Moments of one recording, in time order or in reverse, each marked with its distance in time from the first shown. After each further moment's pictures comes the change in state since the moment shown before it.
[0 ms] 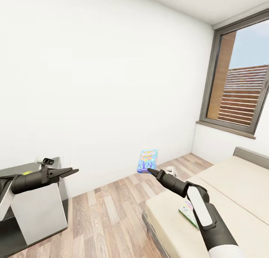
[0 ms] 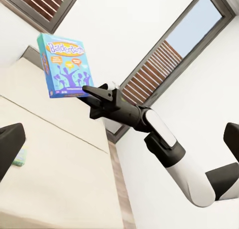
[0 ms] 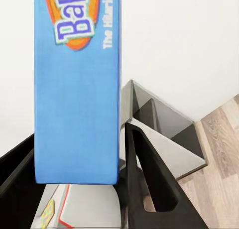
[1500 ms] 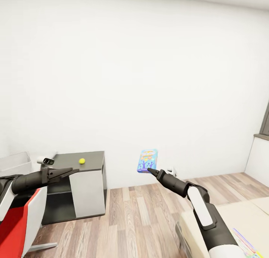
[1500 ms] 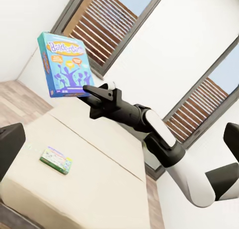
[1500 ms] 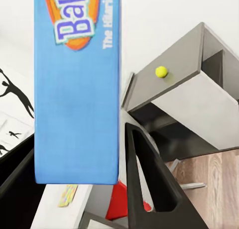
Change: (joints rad) left arm 0.000 -0.003 0.000 0.000 0.001 -0.001 0.001; right arm 0.000 -0.001 -0.002 0.001 -0.006 0.000 0.008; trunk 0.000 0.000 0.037
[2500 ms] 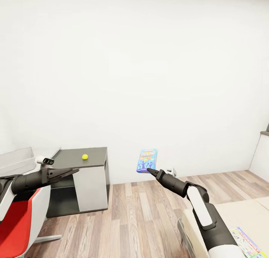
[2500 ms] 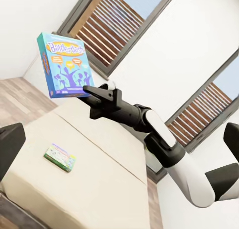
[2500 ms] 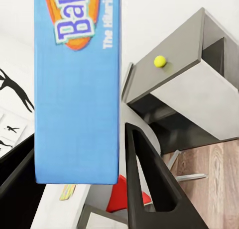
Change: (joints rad) left arm 0.000 0.001 0.000 0.002 0.001 0.000 -0.001; right arm 0.000 0.002 0.005 -0.004 -0.001 0.003 -0.006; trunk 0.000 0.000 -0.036
